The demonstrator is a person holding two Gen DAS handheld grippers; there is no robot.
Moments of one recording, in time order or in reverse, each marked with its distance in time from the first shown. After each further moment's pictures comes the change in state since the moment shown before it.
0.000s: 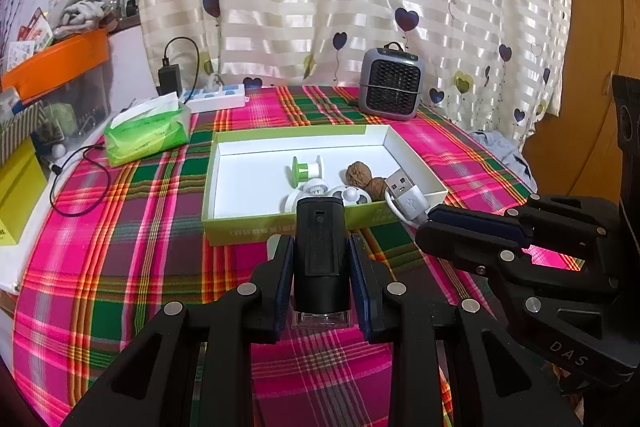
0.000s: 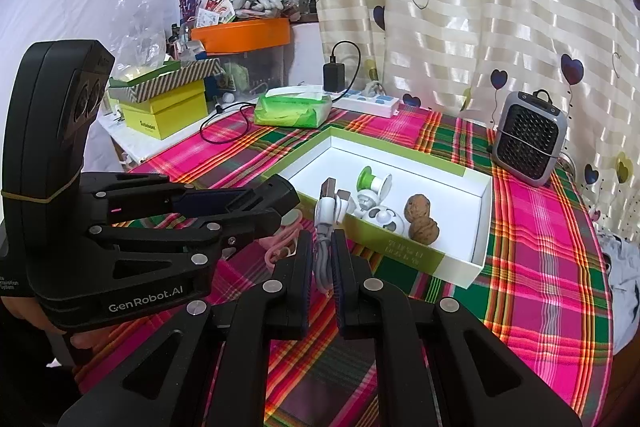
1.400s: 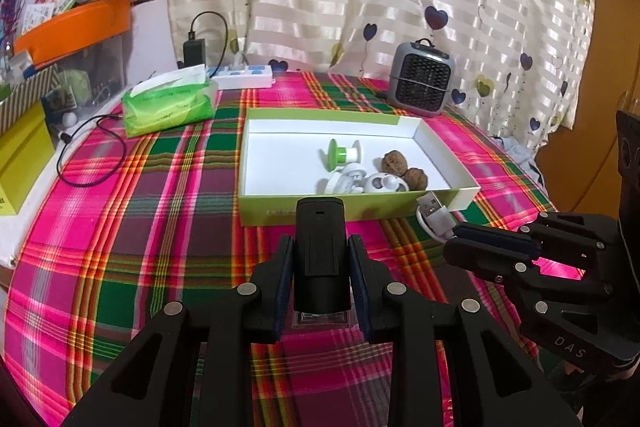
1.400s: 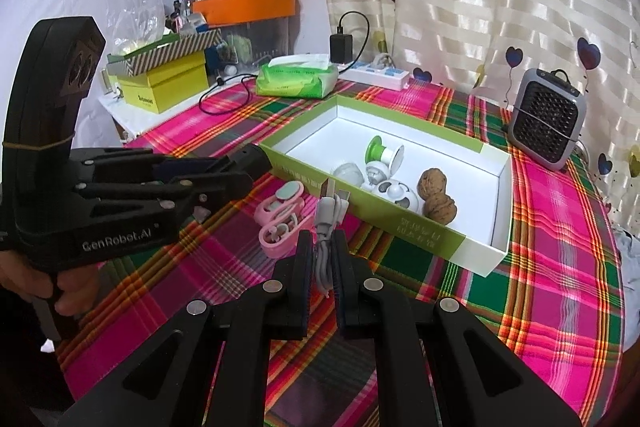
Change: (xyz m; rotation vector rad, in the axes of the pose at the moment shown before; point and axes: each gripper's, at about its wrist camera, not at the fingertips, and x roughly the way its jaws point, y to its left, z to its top) left arm 0.012 0.034 -0.009 -0.074 0.028 0.014; right arm 0.024 -0.001 -0.008 -0.014 0.073 0.020
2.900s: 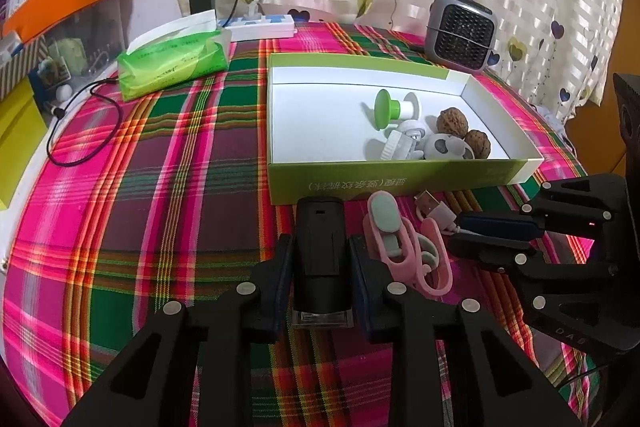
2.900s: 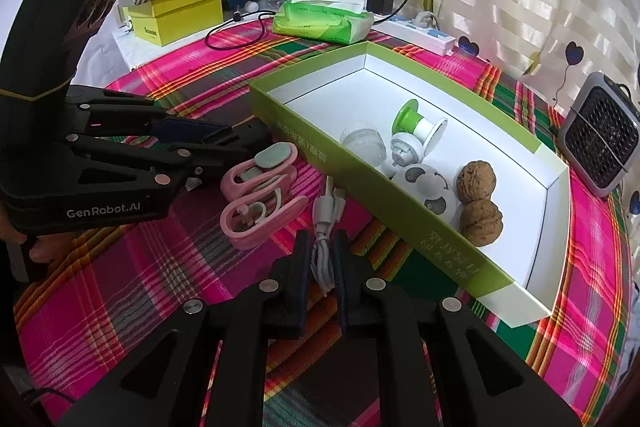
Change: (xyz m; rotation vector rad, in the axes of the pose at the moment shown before) left arm 0.055 0.027 -0.001 0.001 0.162 0.062; right arm 0.070 -0.007 0.006 -0.175 0.189 0.062
